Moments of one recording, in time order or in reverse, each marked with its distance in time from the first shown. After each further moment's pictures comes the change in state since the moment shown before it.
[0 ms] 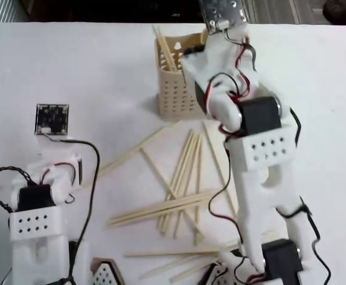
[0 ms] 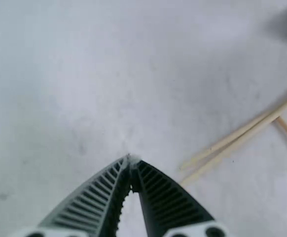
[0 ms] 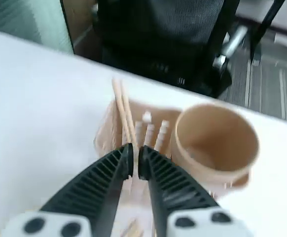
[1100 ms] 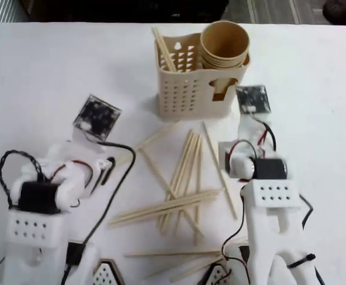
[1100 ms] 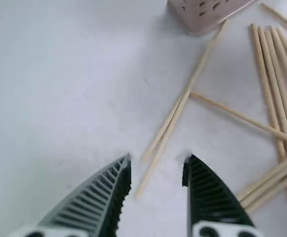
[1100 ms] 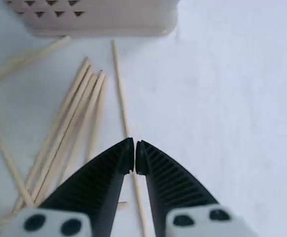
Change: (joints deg) left arm 17.3 3.1 -21.0 20.4 -13.5; right arm 15.0 -25.1 63.8 -13.4 -3.6
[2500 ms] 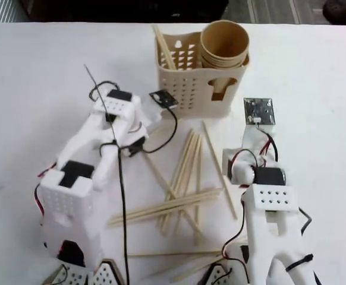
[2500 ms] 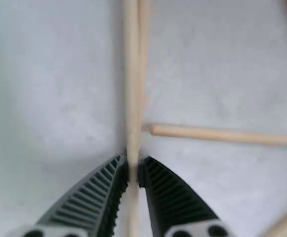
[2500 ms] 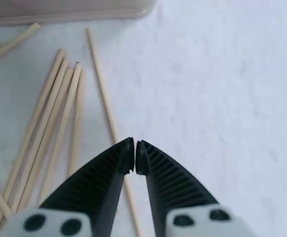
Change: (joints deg) left arm 5.4 85.1 -43.7 -1.4 -13.8; right arm 2.3 -0.3 7.6 -7.1 -1.1
